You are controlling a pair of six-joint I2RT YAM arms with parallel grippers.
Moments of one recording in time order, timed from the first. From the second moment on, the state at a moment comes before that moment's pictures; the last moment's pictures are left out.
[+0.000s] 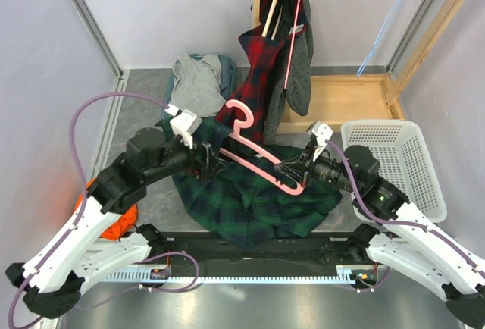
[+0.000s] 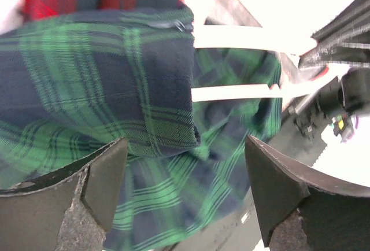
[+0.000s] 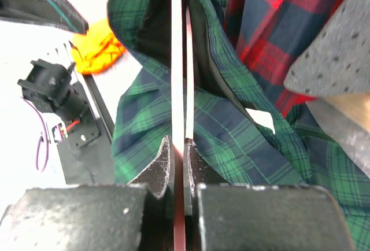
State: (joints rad) left arm -0.71 0.81 1.04 -0.64 0.14 -0.23; right arm 0.73 0.72 0.70 -0.13 -0.34 0.21
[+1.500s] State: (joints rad) left arm -0.71 0.85 1.24 -0.94 0.63 0.26; right arm 0.73 0.51 0.82 -0.39 -0.71 0.12
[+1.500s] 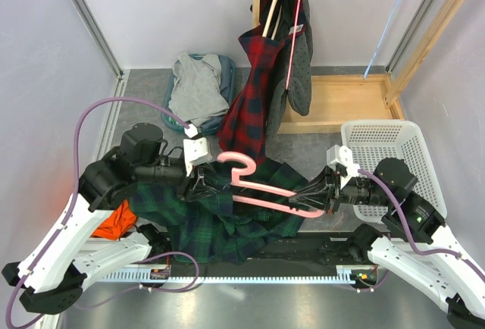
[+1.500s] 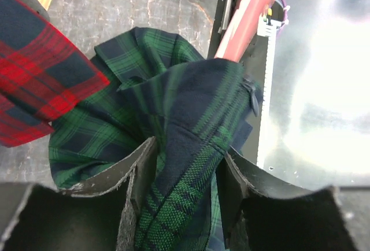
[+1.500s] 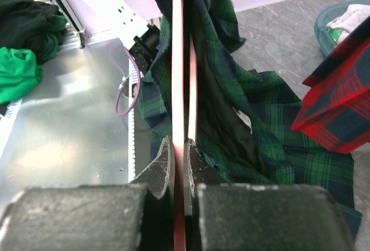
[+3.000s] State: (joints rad) left arm -0.71 0.80 1.07 -0.81 0.45 0.13; right arm 0.74 1.05 1.01 -0.35 -0.74 -0.06
